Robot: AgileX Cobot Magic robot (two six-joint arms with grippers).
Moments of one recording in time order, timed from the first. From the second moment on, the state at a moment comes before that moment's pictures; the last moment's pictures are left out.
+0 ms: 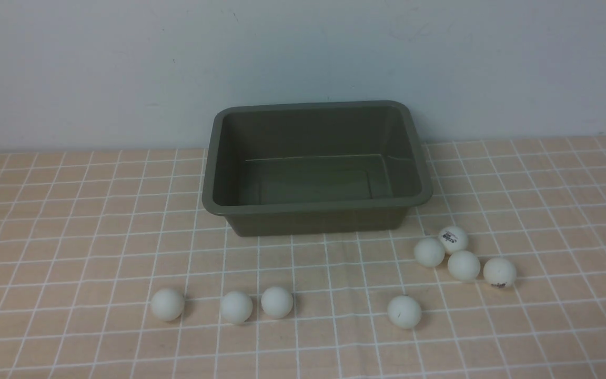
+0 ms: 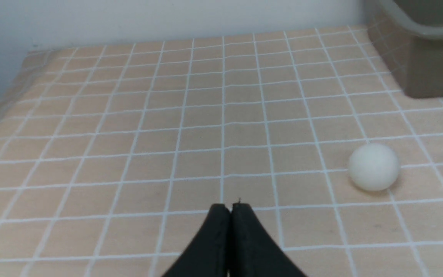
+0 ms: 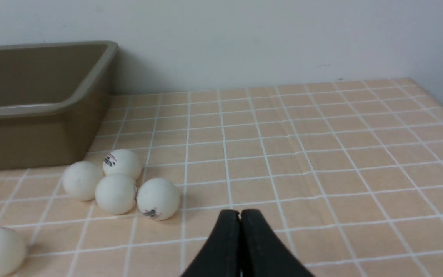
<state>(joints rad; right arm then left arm) -0.04 -0.01 0.03 0.09 0.35 0.06 0.03 -0.01 0.03 0.03 0.36 -0.05</state>
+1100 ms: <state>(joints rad) -0.04 -0.01 0.03 0.99 0.09 0.04 0.03 -0.01 0.03 -0.81 -0.05 -0.11</state>
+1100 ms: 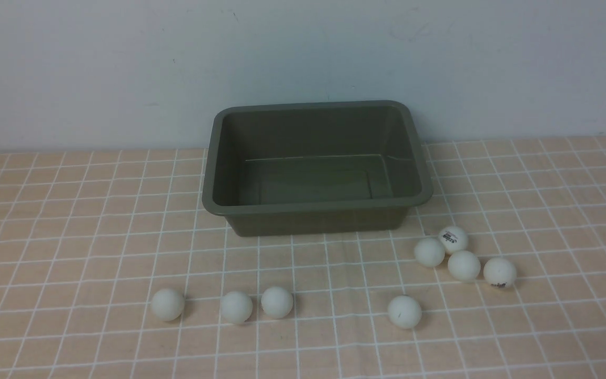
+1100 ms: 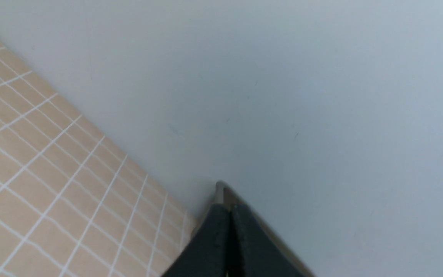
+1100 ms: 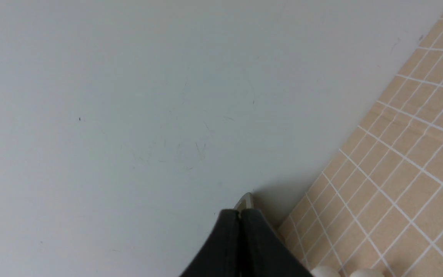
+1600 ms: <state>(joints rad) -0.04 0.07 -0.34 0.99 0.33 -0.43 0.03 0.03 -0.26 -0.75 0.17 0.10</state>
